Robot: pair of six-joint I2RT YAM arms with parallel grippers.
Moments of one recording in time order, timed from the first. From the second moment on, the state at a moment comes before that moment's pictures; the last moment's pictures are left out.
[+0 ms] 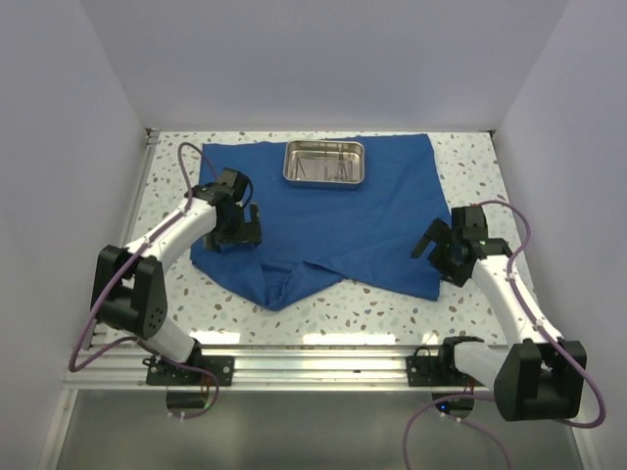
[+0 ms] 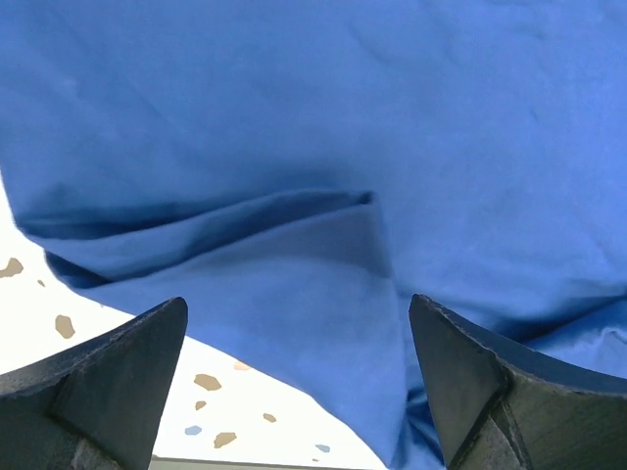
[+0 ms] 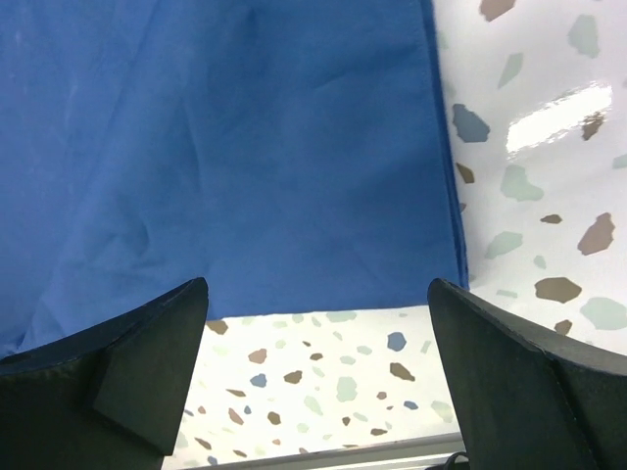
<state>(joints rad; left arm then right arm) -0.31 1.58 1.15 -0.84 -0.13 -0.47 0.03 1.10 0.76 -0.73 0.02 0.68</state>
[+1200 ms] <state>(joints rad) -0.47 1.74 1.25 -0.97 -0.33 -0.60 0.03 1.10 0.76 -0.73 -0.04 0.59</state>
